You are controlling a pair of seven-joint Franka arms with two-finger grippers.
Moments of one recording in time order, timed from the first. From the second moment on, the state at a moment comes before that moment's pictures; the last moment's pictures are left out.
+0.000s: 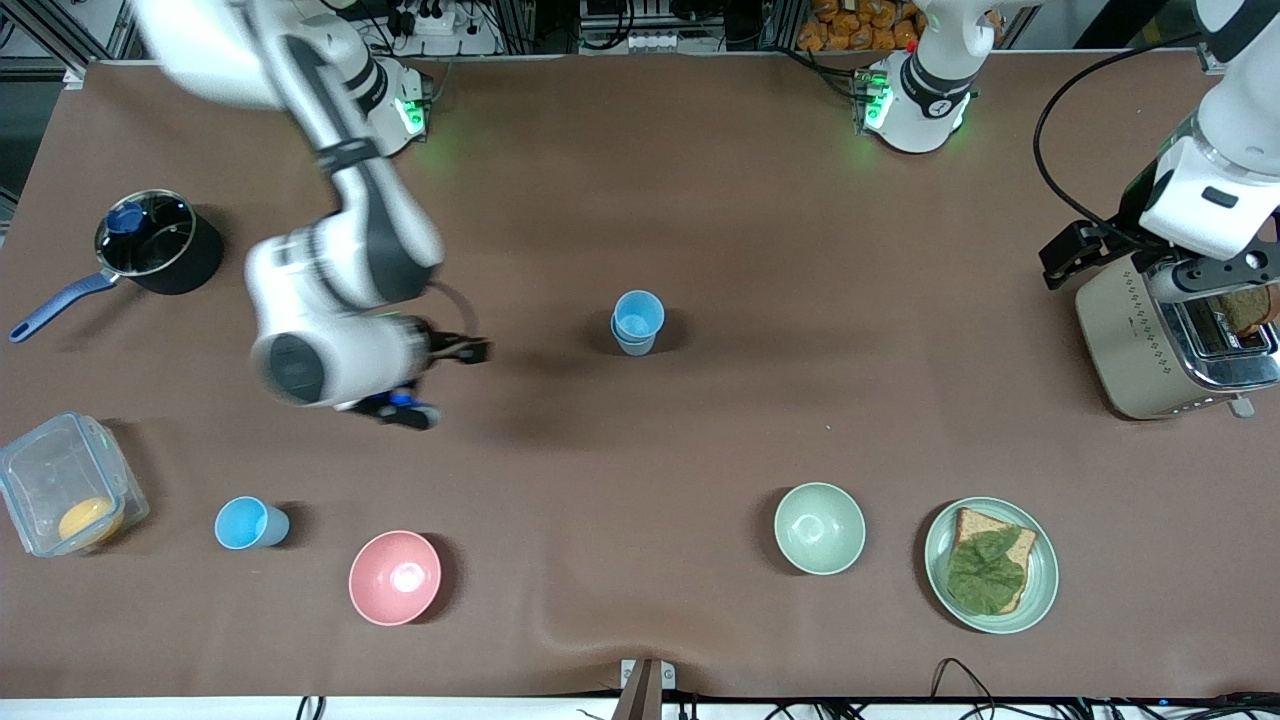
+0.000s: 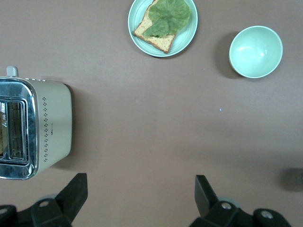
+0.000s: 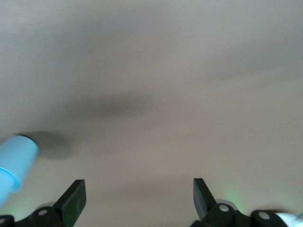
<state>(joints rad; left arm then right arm) 0.09 -0.05 -0.23 -1.68 0.06 1.66 -0.31 0.28 0.45 -0.04 -1.63 0.25 1.65 0.34</state>
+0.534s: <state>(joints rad) 0.09 -0.05 -0.23 -1.67 0.02 1.66 -0.31 0.12 0.22 -0.04 -2.06 0.09 2.07 -0.01</state>
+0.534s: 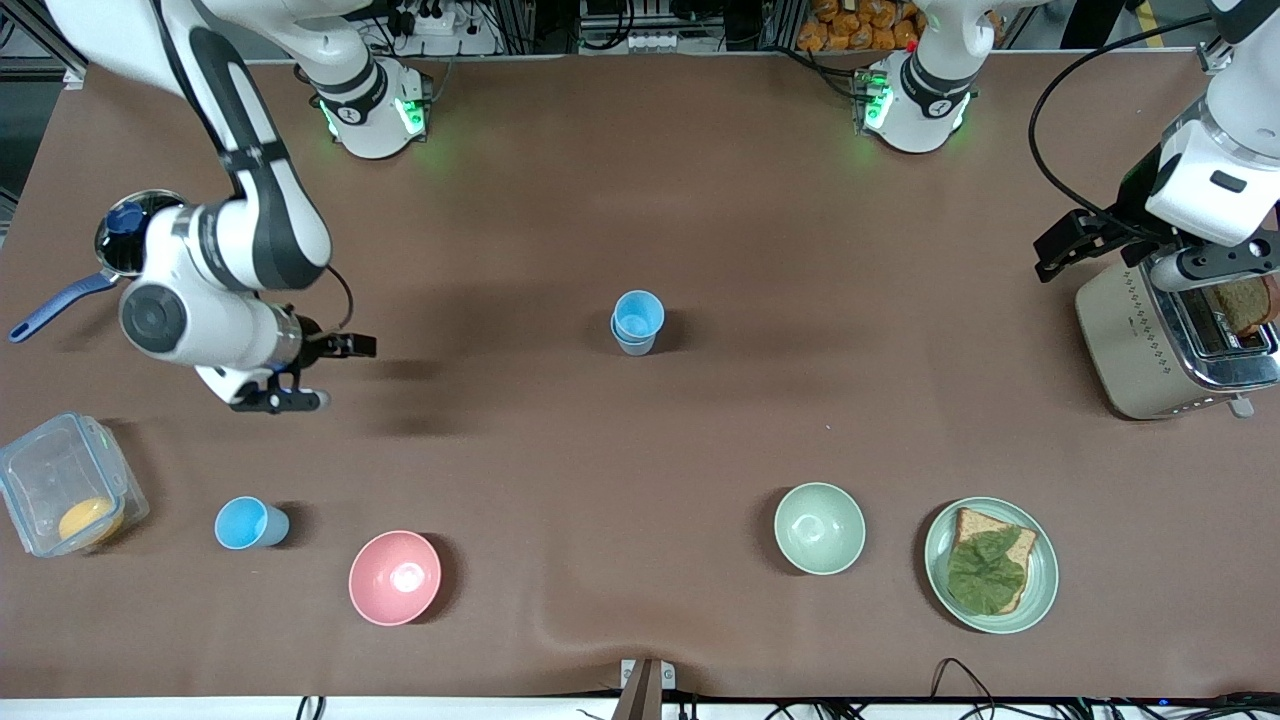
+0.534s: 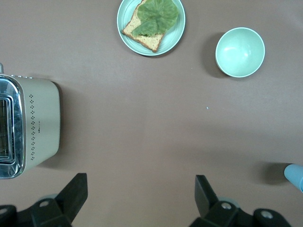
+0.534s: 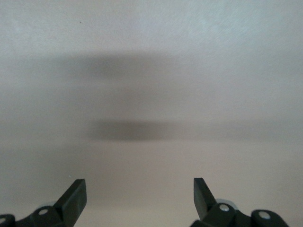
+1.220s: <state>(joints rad) 0.08 -0.05 -0.23 -1.67 0.02 1.66 -0.31 -0.08 -0.01 -0.04 -1.77 0.00 1.65 -0.22</state>
